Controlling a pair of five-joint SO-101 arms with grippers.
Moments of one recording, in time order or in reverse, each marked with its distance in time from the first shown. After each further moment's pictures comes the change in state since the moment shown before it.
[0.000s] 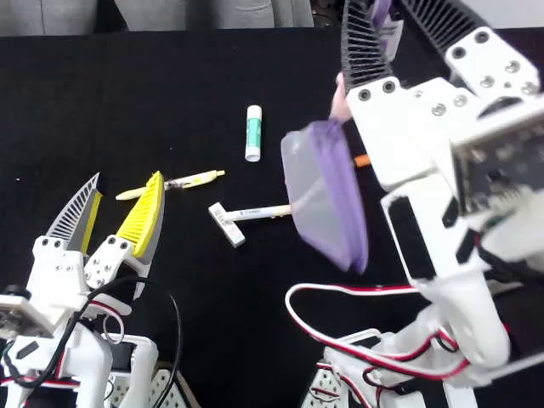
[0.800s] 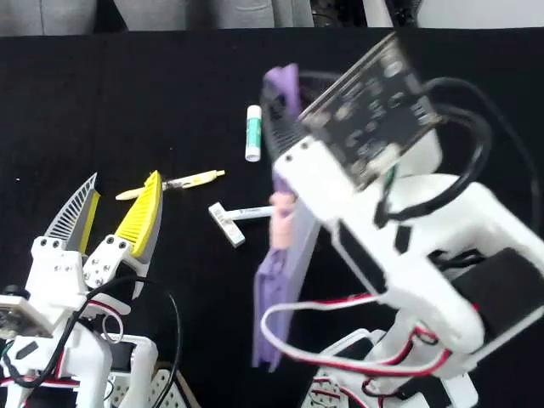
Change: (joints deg) left arm -0.5 0.0 0.0 0.0 0.0; right arm -13.1 0.4 4.3 21.5 0.0
